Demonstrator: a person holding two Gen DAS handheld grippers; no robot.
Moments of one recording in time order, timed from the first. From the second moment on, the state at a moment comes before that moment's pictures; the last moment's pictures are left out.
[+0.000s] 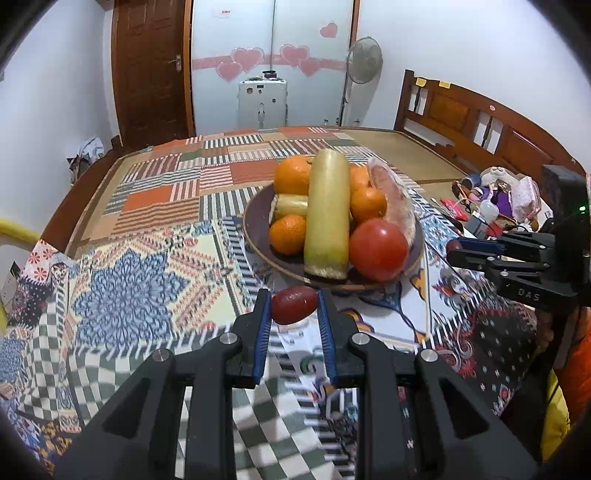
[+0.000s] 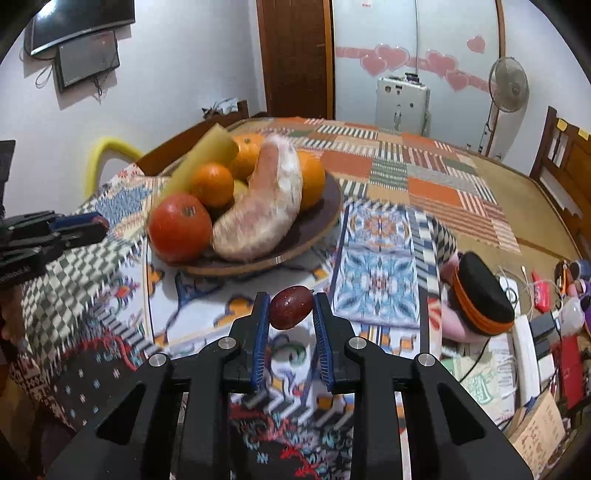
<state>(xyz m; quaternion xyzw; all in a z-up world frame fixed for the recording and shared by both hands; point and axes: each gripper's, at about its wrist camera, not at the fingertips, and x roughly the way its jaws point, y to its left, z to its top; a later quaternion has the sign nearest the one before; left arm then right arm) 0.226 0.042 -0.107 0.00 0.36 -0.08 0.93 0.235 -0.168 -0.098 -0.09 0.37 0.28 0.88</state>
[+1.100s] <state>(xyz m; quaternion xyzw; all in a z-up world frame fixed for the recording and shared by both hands) 0.298 0.046 -0.122 -0.02 0.40 -0.08 0.91 0.287 -0.148 -0.100 -0.11 0.38 0.26 0.88</state>
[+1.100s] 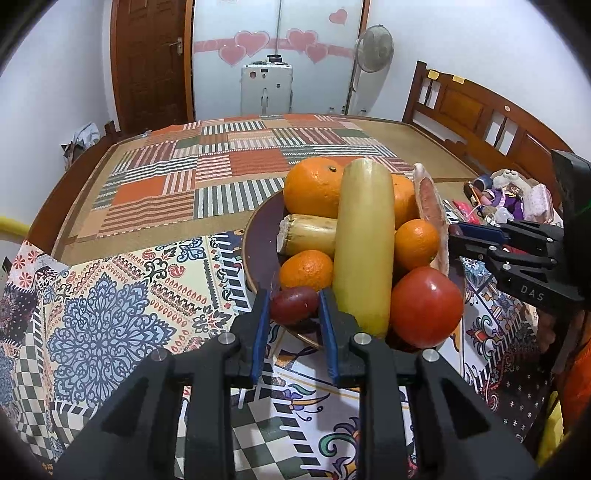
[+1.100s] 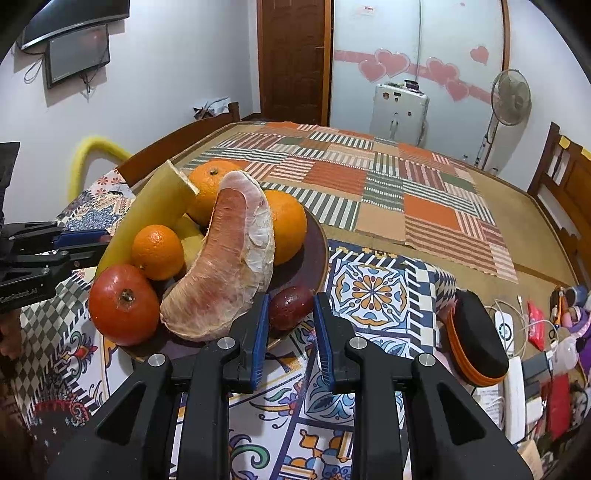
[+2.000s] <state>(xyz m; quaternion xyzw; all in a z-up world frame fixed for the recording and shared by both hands) 0.169 0.047 0.005 -0.03 0.23 -0.05 0.97 0.181 -0.171 0.012 -0.05 0.23 0.26 0.94</state>
